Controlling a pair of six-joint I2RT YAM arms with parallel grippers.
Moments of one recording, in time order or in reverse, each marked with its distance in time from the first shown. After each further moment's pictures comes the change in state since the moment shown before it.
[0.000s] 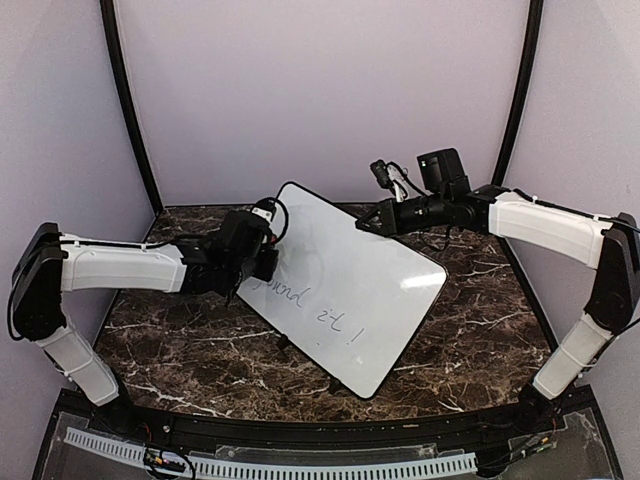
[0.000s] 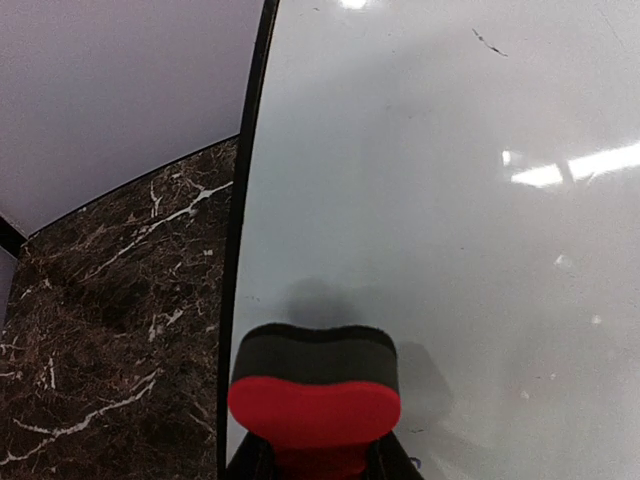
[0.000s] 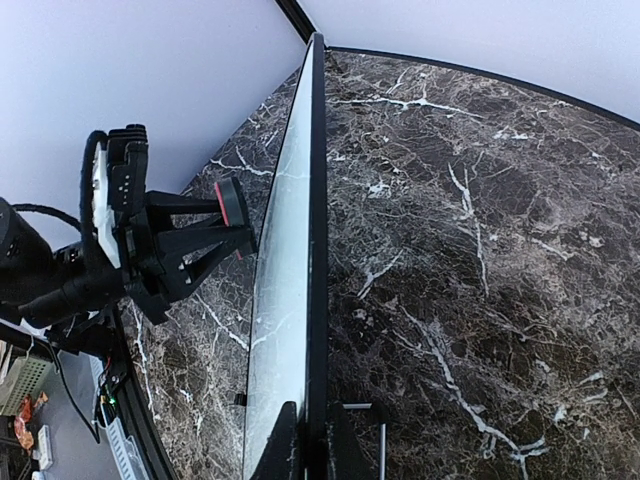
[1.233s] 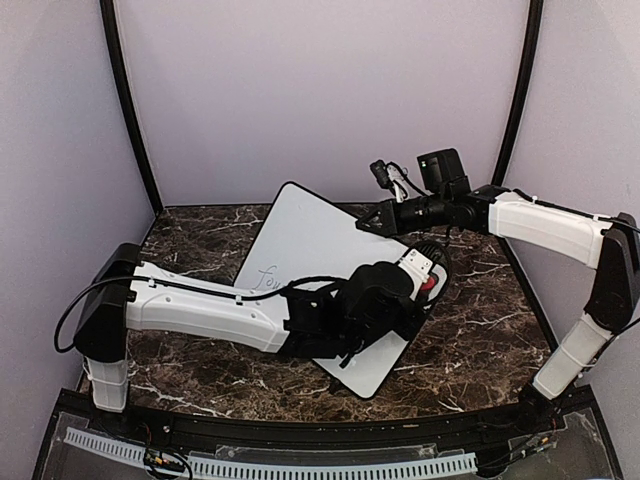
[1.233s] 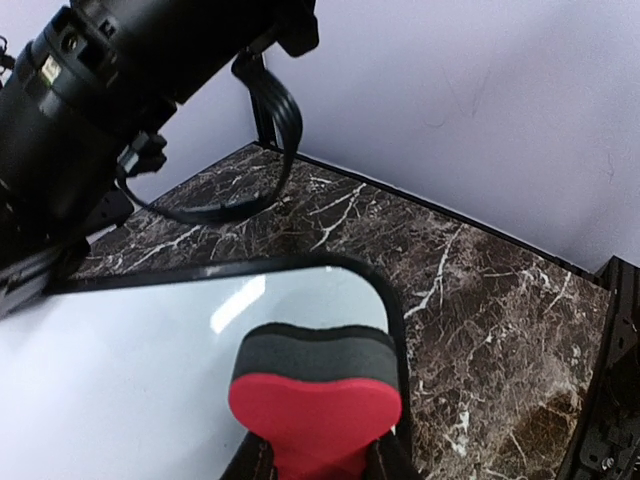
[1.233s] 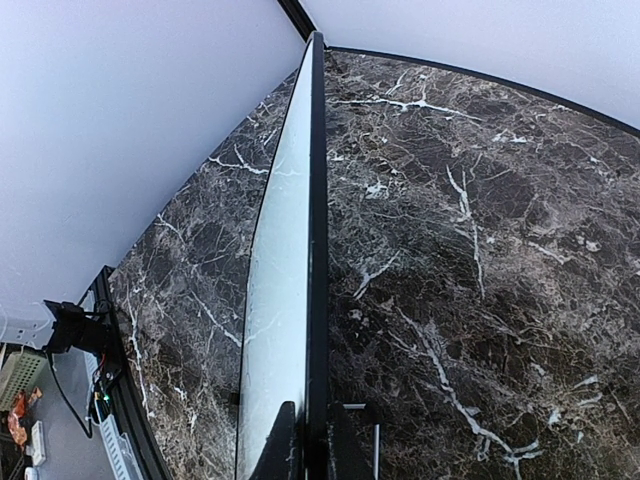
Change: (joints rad) left arm -0.518 0.428 0.577 0.117 0.013 0.067; right arm 0.000 0.000 0.000 0.000 0.003 -0.020
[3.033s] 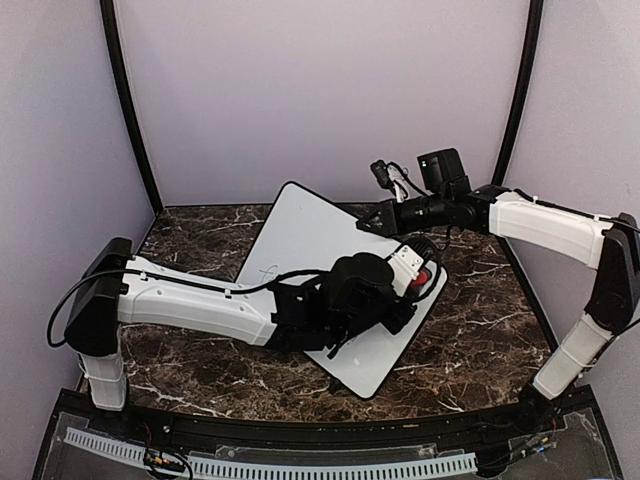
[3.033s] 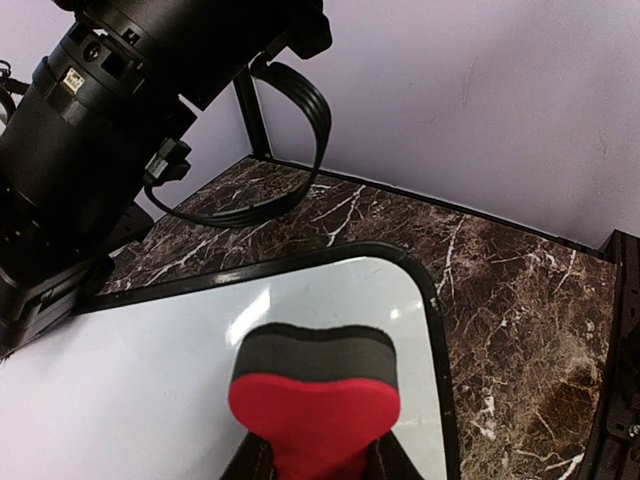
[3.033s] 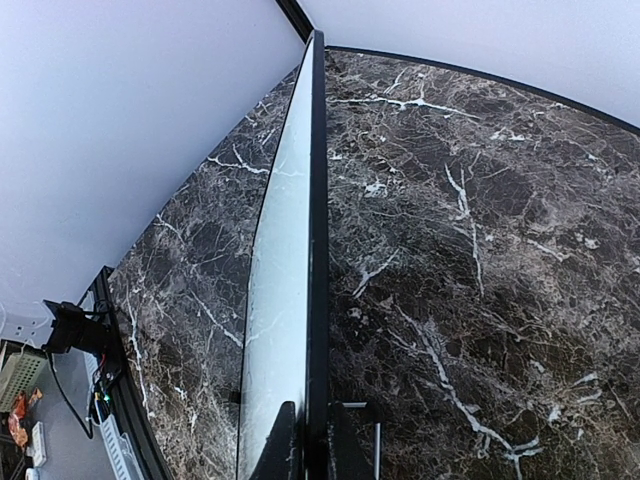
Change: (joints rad) left arm 0.043 -0.067 -0.119 0.092 0.094 0.121; right arm 0.000 -0.003 0.000 -0.006 0.003 0.002
